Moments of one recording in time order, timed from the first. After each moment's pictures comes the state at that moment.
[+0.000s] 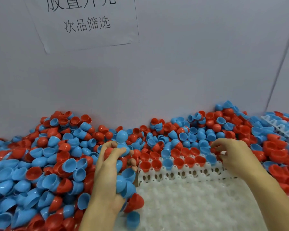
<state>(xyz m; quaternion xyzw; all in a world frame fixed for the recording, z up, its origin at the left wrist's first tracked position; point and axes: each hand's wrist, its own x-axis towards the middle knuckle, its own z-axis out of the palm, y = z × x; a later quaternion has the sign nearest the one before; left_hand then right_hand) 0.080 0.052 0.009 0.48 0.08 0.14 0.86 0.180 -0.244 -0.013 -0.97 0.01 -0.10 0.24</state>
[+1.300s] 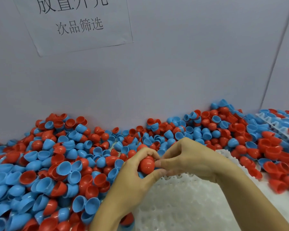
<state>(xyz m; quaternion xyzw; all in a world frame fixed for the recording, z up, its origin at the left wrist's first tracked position) 0.076 0.026 0.009 0.81 -0.15 0.08 0.57 0.130 -0.151 0.054 -0.83 -0.19 0.21 0.48</state>
